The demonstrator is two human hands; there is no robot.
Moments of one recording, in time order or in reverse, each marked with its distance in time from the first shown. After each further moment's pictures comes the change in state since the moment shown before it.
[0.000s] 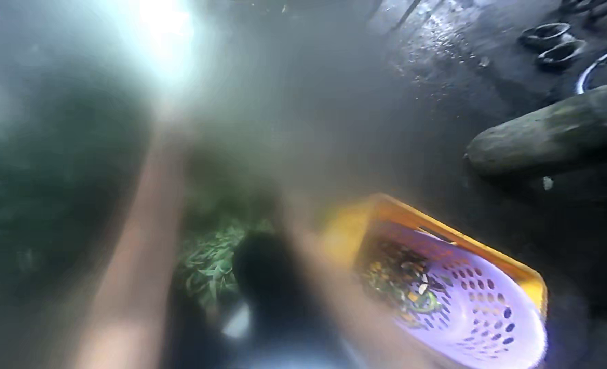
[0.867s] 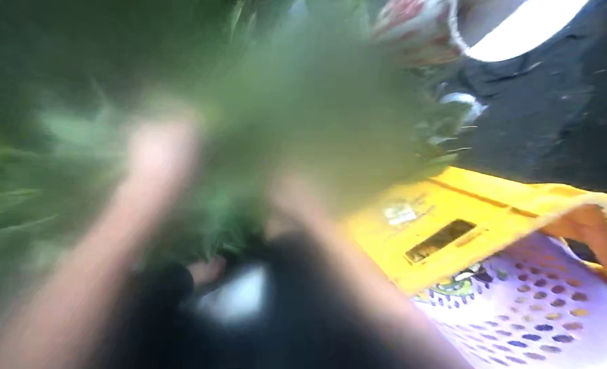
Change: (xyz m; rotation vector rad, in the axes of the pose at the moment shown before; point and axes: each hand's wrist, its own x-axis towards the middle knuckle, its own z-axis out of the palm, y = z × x) left_hand 0.009 -0.200 -0.138 2.104 -0.486 -0.226; right_hand -0.076 0.157 0.200 0.057 -0.576 -0.065
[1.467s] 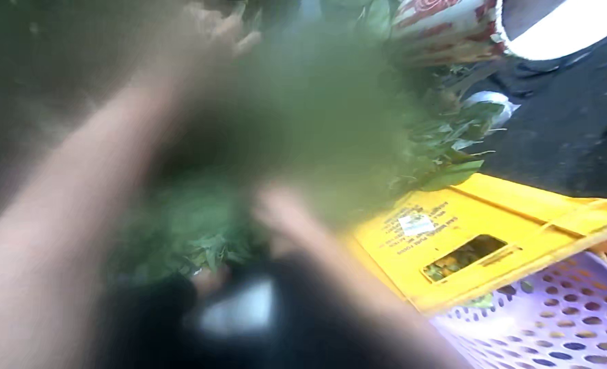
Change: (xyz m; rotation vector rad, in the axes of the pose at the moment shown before) left_hand 0.169 -0.015 -0.003 0.203 0.349 0.750; right_hand 0.005 -0.022 0.021 -0.004 -0.298 -0.028
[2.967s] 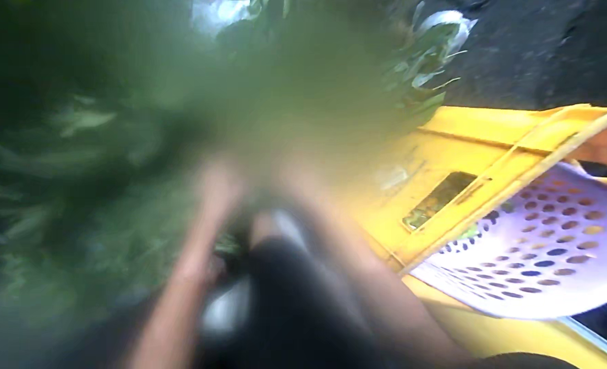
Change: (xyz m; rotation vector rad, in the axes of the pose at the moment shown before) left_hand -0.064 0.222 0.076 -1.118 -0.012 -0.563; right_hand -0.029 0.034 -0.051 1.323 0.255 0.811
